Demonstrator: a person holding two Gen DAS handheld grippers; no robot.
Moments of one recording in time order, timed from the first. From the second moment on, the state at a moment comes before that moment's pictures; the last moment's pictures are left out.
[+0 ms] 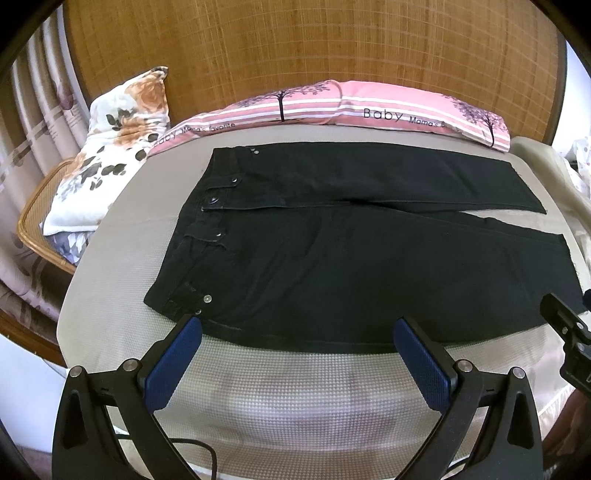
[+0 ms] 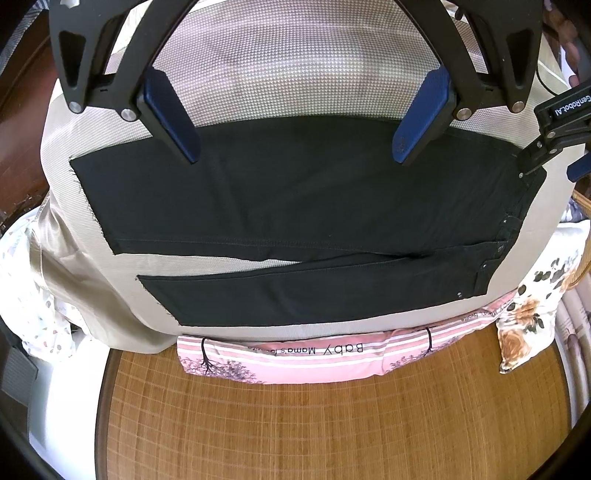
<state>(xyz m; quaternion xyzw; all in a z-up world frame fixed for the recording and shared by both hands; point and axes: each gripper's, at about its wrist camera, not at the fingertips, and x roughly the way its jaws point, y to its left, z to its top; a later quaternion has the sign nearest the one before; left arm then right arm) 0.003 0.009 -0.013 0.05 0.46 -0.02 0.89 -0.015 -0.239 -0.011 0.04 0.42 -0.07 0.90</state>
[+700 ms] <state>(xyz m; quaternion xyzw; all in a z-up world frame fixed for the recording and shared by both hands) 0.003 0.016 -0.020 0.05 0.46 -0.01 0.89 -0.012 -0.233 -0.016 0.04 0.42 -0.06 0.90</state>
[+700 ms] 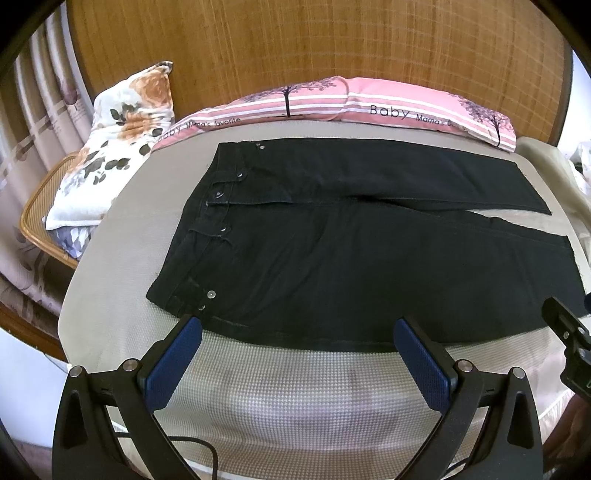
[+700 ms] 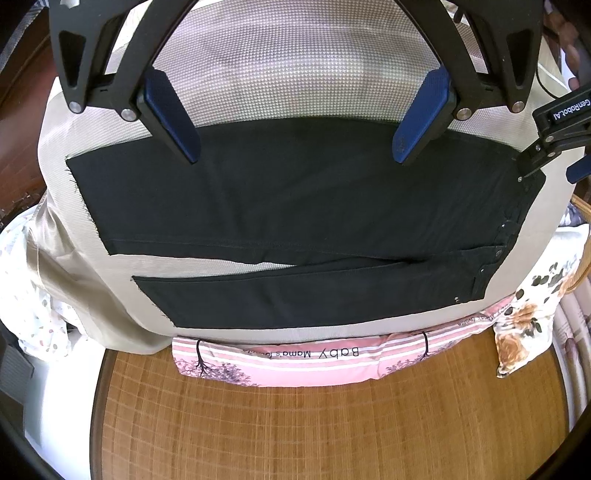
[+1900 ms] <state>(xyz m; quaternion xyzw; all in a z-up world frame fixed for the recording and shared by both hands) 0.030 0.025 -0.027 0.03 0.48 -0.01 0.88 0.008 -0.243 -0.017 0.07 0.43 -0.05 0.90</state>
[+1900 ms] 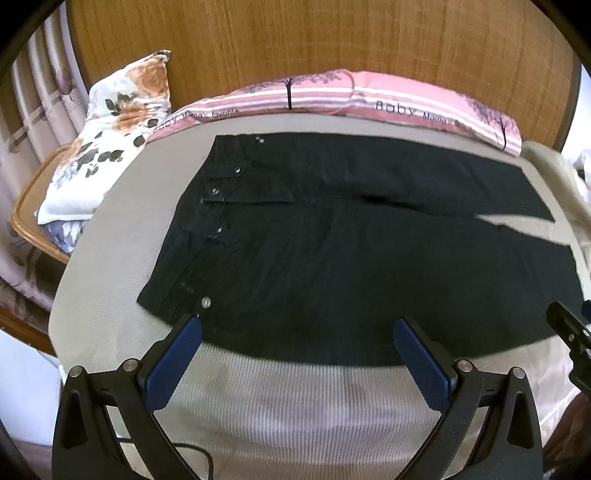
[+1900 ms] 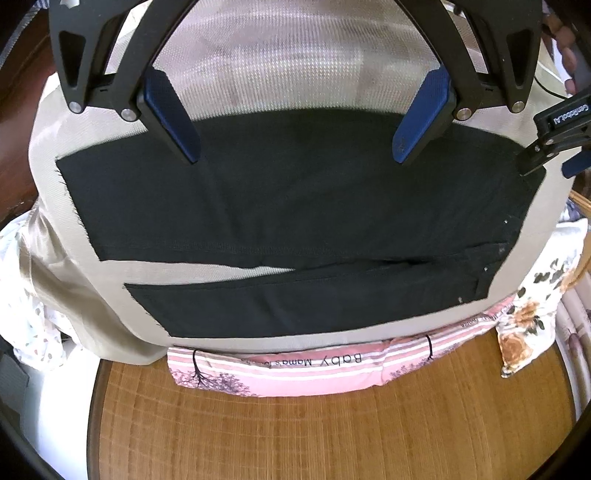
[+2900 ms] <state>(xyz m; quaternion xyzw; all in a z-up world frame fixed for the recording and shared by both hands) 0.337 0.217 -0.069 -0.27 0.51 -0.09 0.81 0.238 -0.217 -0.033 0.10 0.45 0.08 0.89</state>
